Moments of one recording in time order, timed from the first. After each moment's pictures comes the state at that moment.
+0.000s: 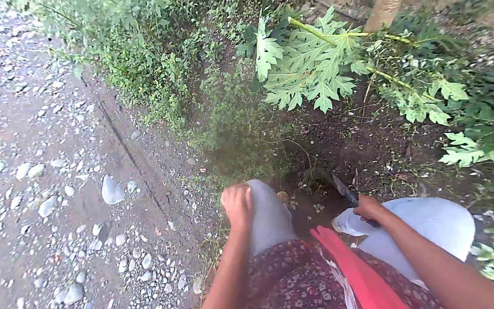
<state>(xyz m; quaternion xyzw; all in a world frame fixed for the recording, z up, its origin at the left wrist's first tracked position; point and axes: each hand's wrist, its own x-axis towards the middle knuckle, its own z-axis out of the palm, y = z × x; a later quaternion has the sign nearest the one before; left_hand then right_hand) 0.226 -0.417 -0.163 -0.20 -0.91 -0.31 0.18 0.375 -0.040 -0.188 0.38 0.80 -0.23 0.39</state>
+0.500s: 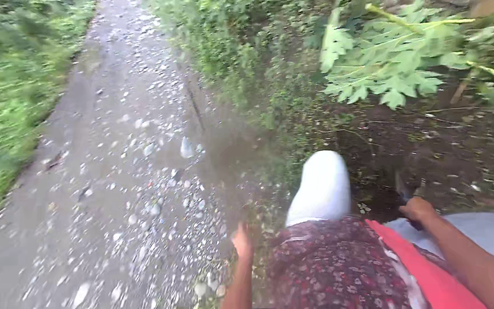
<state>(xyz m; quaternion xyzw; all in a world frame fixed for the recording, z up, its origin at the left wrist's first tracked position) 0.399 -0.610 -0.207 0.26 -0.93 -0.18 -0.19 0.377 -0.065 -0.235 0.35 0.85 -0.18 0.35</state>
